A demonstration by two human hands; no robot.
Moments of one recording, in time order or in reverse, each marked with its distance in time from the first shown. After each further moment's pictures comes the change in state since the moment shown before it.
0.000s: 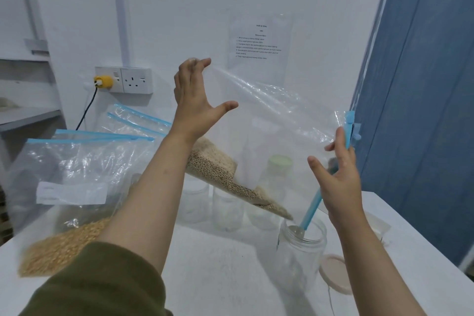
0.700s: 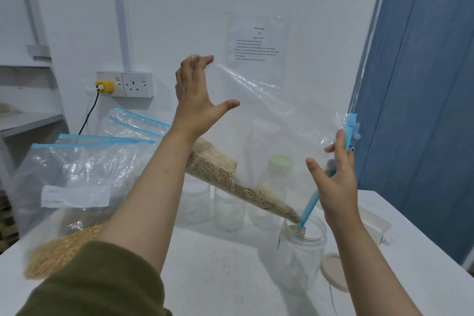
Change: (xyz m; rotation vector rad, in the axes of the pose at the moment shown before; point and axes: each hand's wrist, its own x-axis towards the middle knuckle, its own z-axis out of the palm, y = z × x) left_hand 0.006 0.012 -0.007 0.001 -0.006 0.045; right_hand -0.005 0.006 0.003 0.076 0.034 -0.025
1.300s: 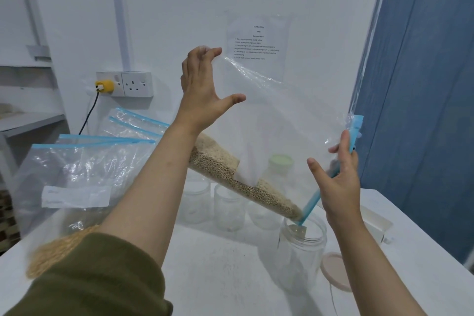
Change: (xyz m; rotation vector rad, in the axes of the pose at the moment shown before) left_hand 0.012 0.010 0.004 -0.002 -0.027 0.046; right_hand 0.001 0.005 -0.004 0.017 0.014 0.014
